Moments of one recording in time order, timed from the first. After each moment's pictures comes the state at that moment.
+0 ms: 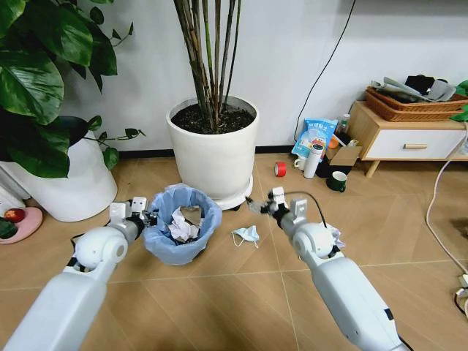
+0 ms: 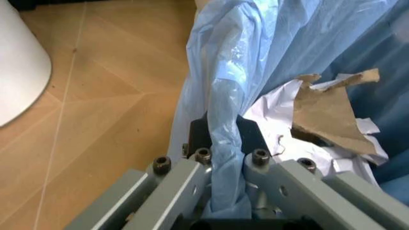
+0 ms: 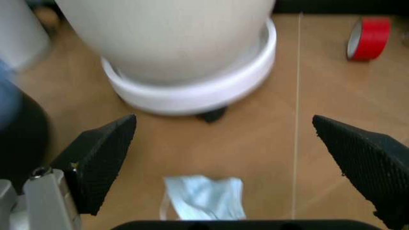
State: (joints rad) left arm 1.02 -0.96 -0.41 -1.82 -0.69 0.72 -0.14; right arm -0.85 1.31 0.20 1.34 0.36 -0.30 -0.13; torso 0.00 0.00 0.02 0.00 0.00
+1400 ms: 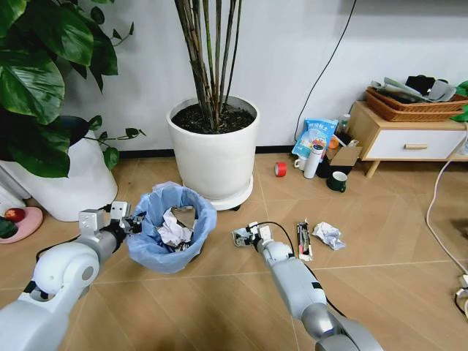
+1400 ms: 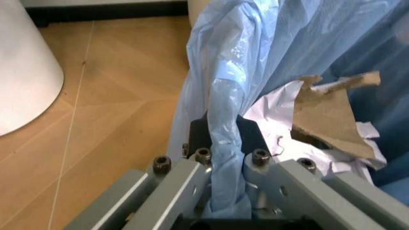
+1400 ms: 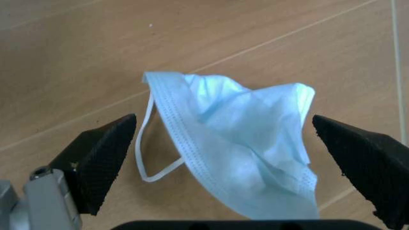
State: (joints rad) left arm 1.22 -0.87 -0.56 -2.07 -0.84 0.70 -0.19; right arm -0.62 1.61 0.32 0.63 -0.08 -0.14 -0.18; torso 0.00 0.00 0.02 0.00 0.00
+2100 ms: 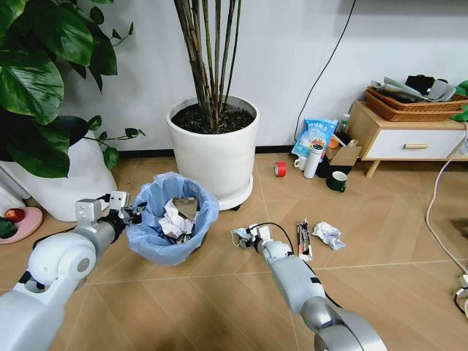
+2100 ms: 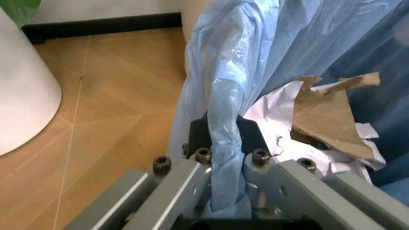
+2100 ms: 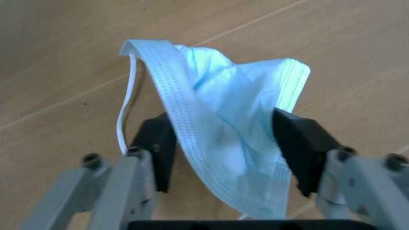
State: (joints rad) left arm 1.16 -0.83 -0.52 -2.06 -0.86 0.71 -0.19; right arm -0.57 1.61 0.32 0.54 -0.05 -0.16 -0.19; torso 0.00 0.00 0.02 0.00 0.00
